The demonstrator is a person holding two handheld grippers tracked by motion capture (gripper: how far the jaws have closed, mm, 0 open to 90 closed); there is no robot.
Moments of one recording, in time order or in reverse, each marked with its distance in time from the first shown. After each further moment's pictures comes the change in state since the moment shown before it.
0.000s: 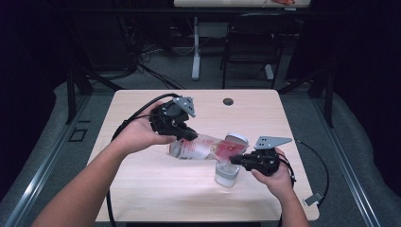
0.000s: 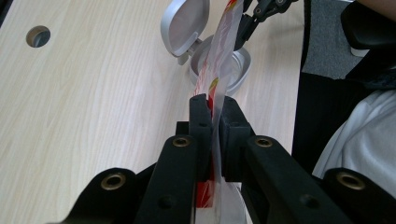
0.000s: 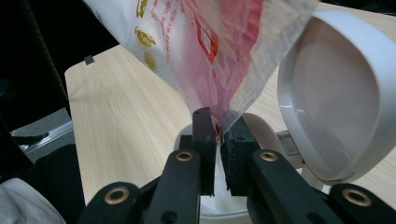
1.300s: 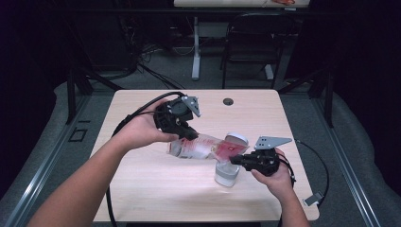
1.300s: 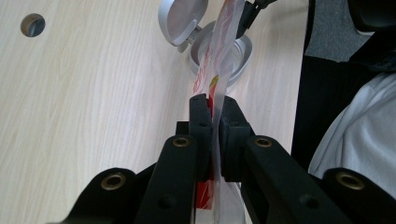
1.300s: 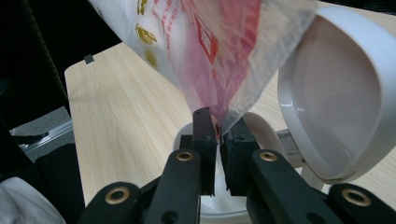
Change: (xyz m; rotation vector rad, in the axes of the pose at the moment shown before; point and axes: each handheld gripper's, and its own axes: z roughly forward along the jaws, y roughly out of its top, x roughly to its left) left arm 0.000 0.014 0.000 0.103 -0.002 0.034; right arm 0.000 -0.001 0.000 0.003 -0.002 -0.003
